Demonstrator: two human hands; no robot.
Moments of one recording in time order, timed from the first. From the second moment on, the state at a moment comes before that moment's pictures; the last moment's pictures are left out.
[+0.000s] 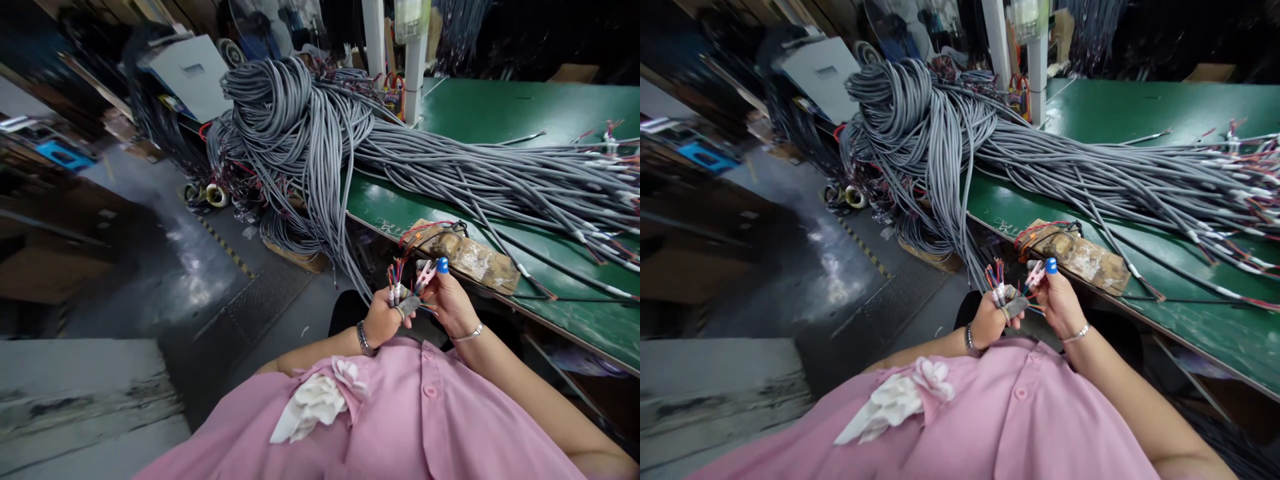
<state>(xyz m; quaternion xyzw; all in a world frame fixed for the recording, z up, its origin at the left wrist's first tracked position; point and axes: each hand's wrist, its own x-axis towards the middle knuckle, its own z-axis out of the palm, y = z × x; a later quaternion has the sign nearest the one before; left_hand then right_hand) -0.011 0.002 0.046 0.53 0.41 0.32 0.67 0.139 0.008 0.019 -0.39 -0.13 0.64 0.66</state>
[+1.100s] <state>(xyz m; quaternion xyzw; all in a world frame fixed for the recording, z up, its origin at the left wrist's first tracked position) -0.018 0.022 0.031 0.39 0.28 0.20 0.85 0.143 -0.007 0.027 -0.38 -0.20 0.64 0.64</state>
